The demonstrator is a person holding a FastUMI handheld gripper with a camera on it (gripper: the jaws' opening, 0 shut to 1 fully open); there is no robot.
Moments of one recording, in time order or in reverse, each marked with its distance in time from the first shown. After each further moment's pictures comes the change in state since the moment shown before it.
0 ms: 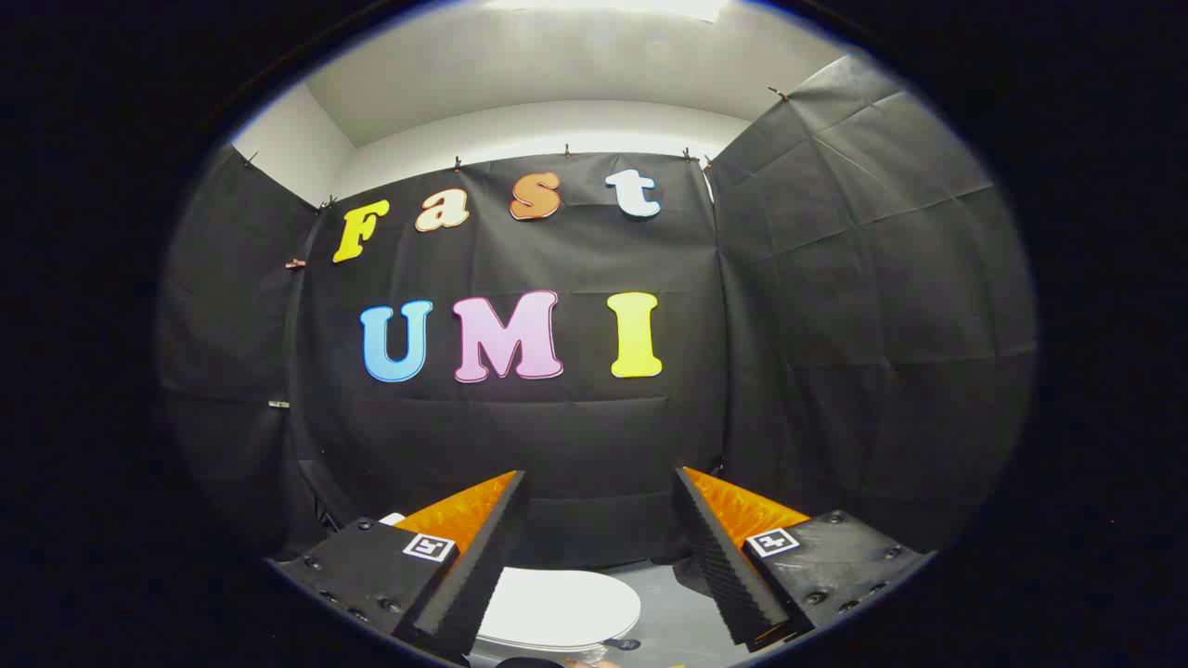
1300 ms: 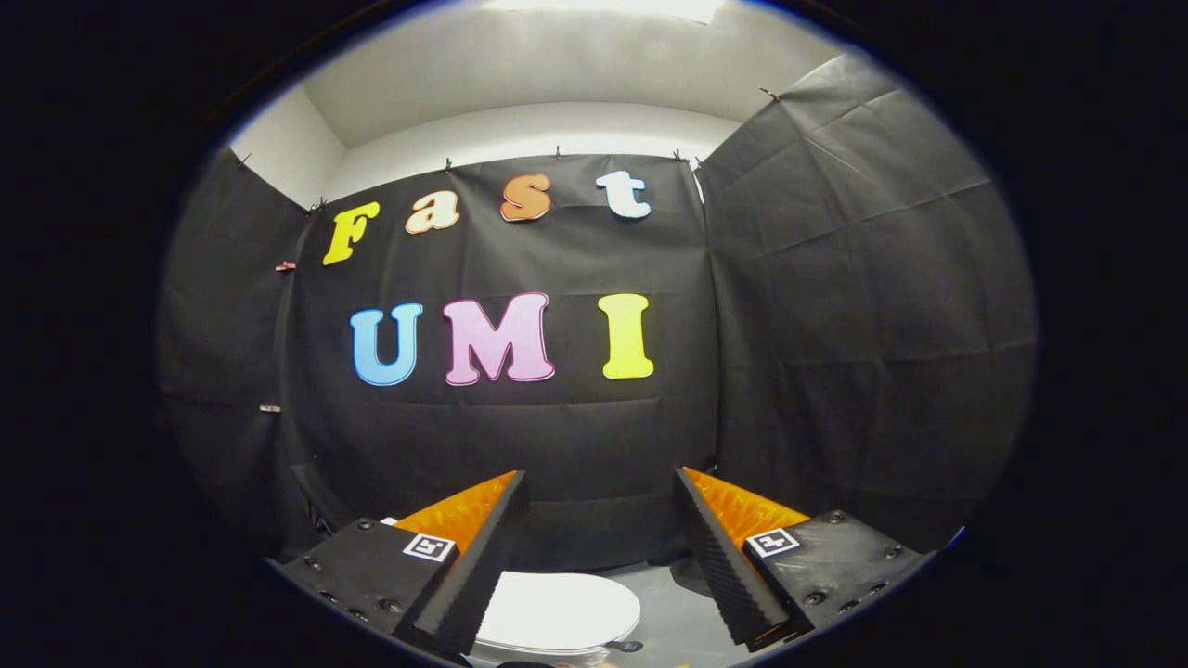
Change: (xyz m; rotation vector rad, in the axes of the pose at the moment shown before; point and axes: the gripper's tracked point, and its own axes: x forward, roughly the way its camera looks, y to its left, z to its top) arm 0.012 0.000 -0.009 0.023 -0.001 -0.035
